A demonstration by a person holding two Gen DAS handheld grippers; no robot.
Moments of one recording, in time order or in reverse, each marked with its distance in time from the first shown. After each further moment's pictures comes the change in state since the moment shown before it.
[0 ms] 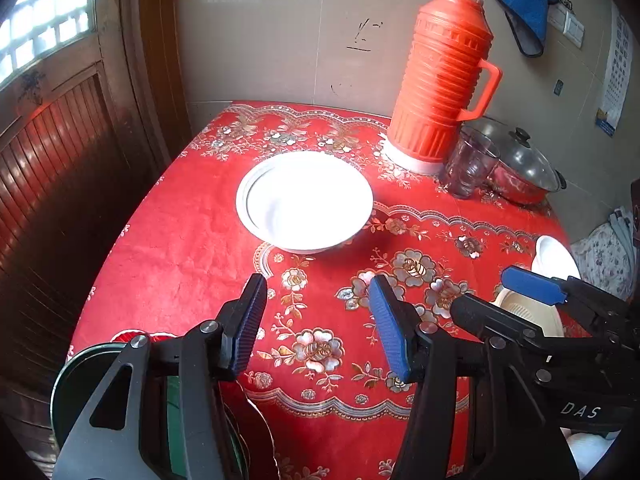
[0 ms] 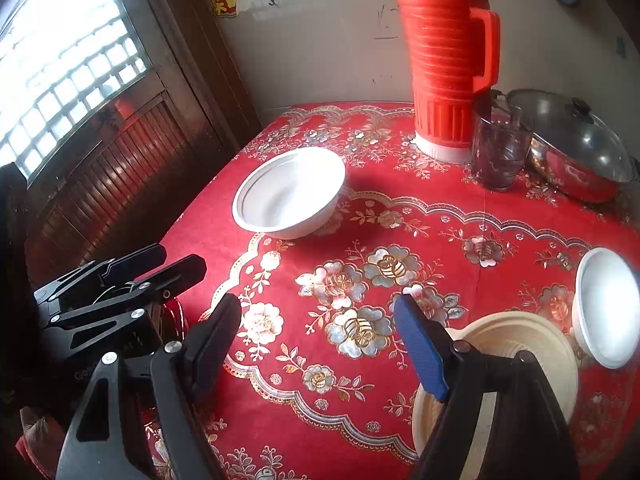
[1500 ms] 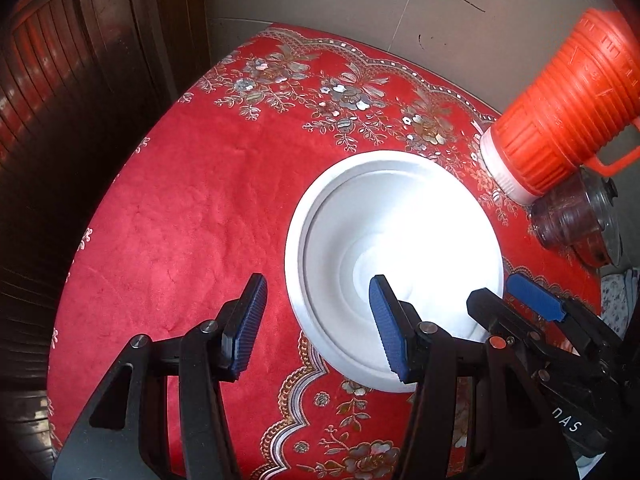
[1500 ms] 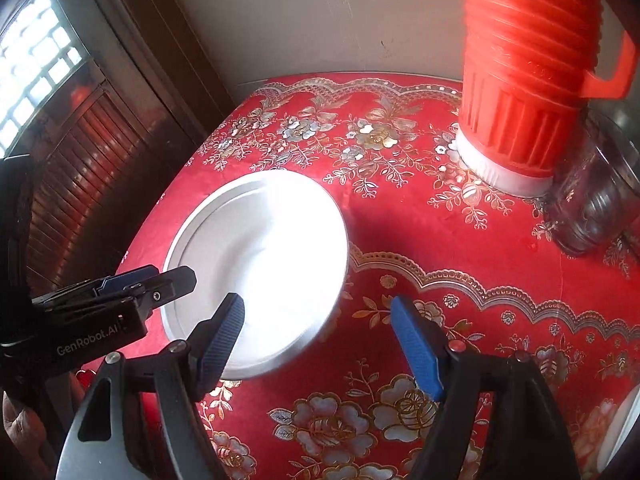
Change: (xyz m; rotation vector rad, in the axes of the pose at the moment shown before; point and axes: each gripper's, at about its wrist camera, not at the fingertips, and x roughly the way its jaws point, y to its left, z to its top) left arm 0.144 0.076 0.076 -0.169 0.274 0.026; right arm 0.145 -0.011 0.092 0.026 0.147 -0.016
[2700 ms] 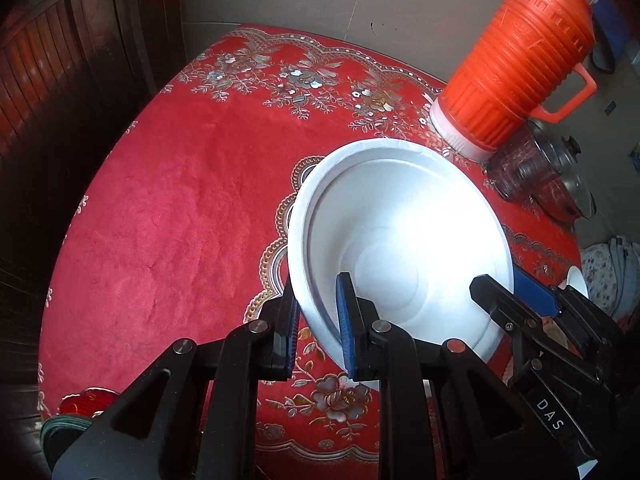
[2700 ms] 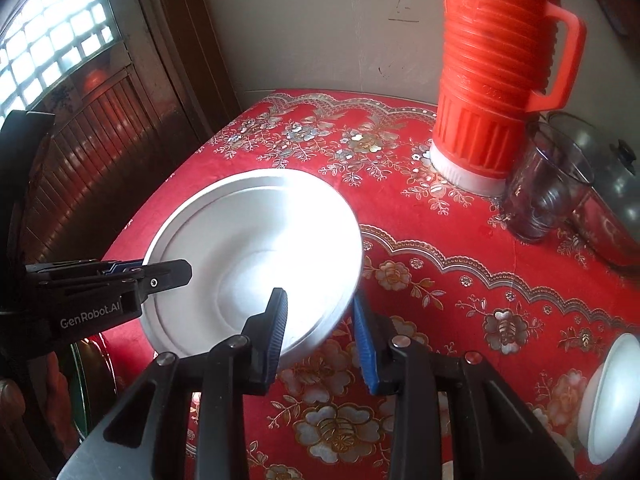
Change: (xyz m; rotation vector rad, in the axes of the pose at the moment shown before) left arm -0.041 -0.026 -0.053 0.061 -0.010 -0.080; right arm -0.054 0.009 -0.052 -0.099 -0.092 -0.078
